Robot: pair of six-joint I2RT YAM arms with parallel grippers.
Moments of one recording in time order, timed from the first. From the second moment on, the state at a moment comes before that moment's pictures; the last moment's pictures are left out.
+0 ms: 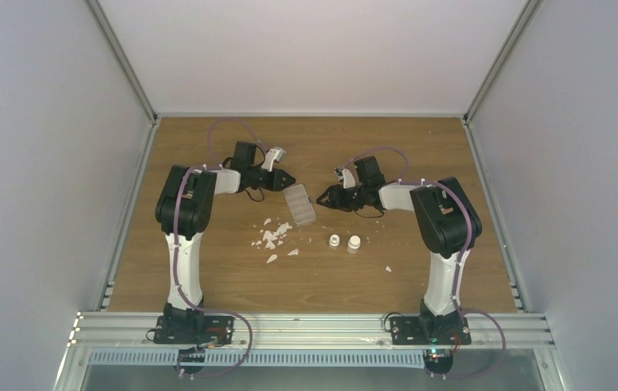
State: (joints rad) left arm -0.25 2.17 1.27 0.08 0.77 -0.07; right arm 0.38 1.98 1.05 0.03 -0.69 0.53
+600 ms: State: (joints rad) left arm -0.25 2.17 1.27 0.07 0.78 -0.06; right arm 0.38 1.98 1.05 0.03 -0.69 0.54
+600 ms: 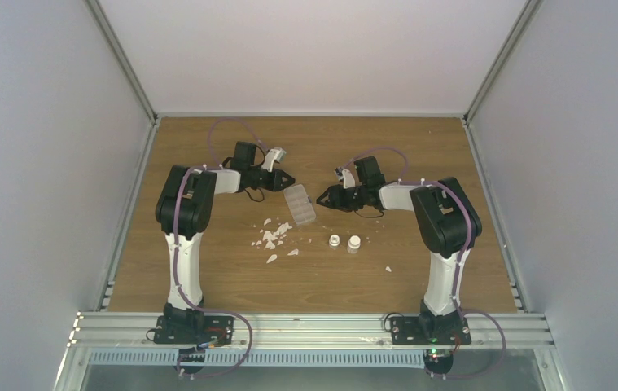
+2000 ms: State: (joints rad) left arm -0.22 1.84 0.95 0.24 0.60 -0.25; right arm 0.42 1.92 1.03 0.03 -0.63 0.52
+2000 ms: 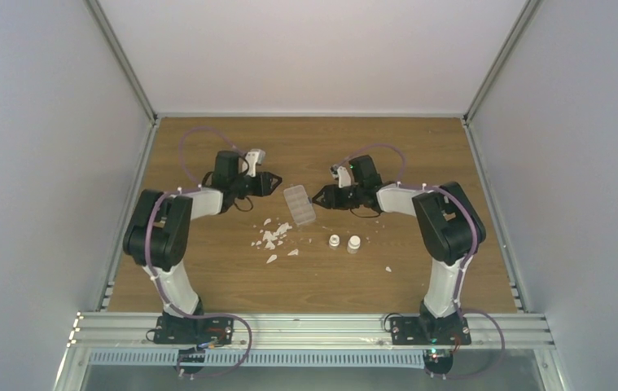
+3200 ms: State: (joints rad) left arm -0.34 1.97 0.90 0.43 0.55 -0.41; right arm 0.44 2.04 1.17 0.00 -0.82 0.61
